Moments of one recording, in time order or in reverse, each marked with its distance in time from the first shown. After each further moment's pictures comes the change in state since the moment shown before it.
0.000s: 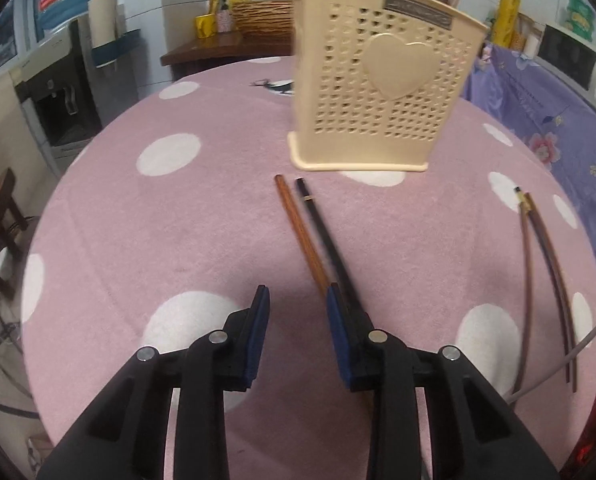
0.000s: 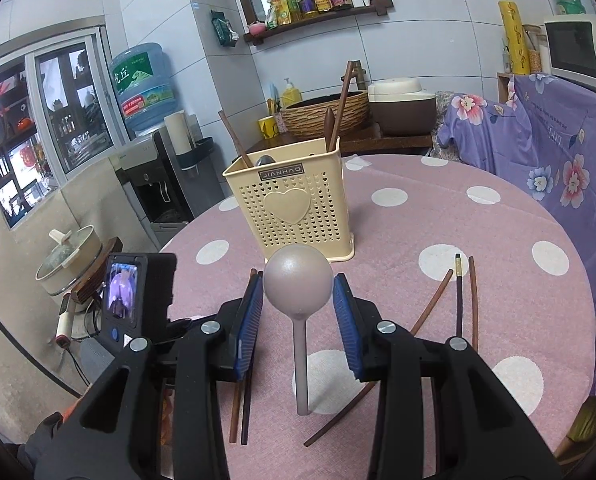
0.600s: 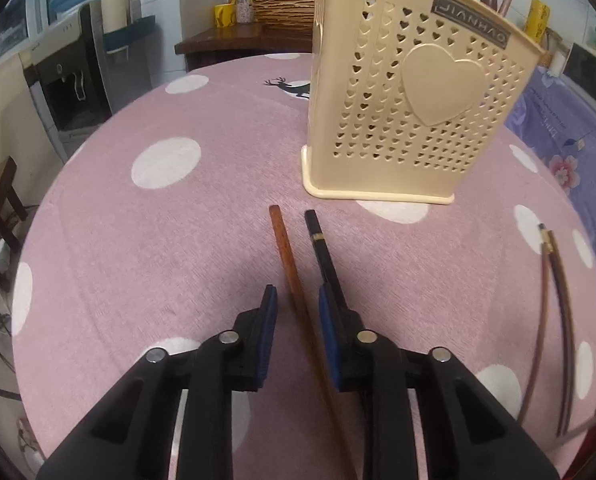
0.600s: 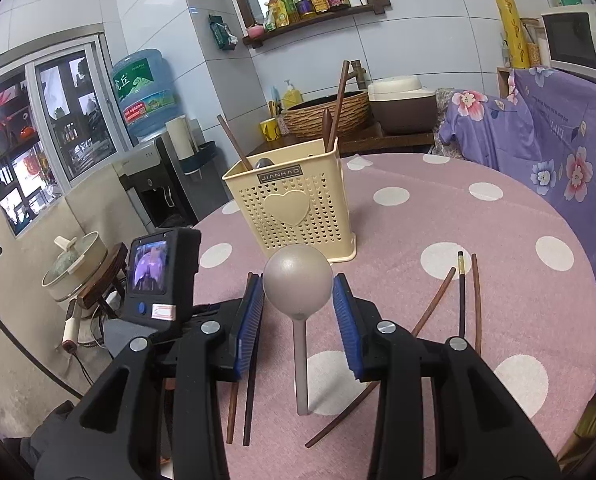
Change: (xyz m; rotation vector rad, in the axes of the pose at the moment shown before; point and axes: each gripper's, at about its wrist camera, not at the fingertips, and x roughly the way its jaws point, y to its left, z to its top) left arm 0.027 -0.008 0.032 -0.068 0.016 0.024; right arm 0.001 -0.006 0.000 0.023 -0.003 0.019
